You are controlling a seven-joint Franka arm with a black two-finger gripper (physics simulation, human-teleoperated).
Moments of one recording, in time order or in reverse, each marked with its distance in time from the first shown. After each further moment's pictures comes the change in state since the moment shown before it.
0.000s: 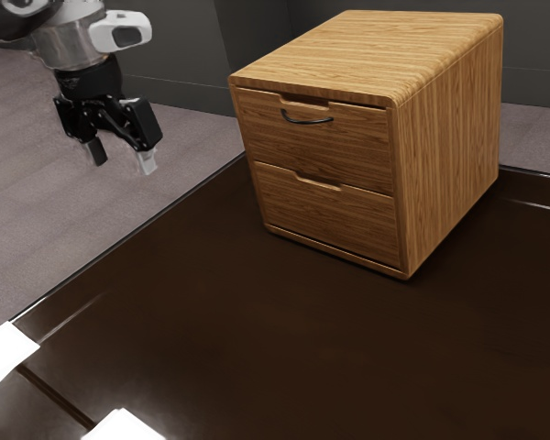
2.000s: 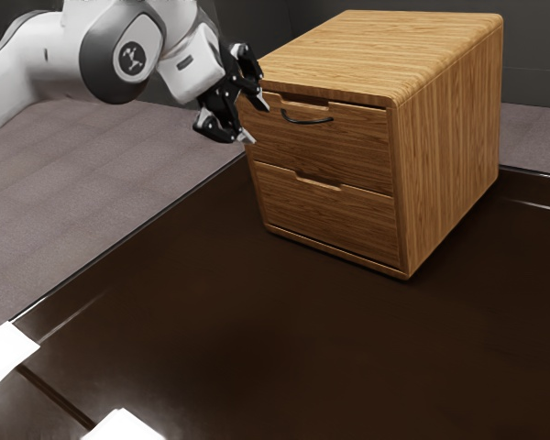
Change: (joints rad) arm -0.076 0.073 -0.067 -0.151 -0.052 0.727 1.502
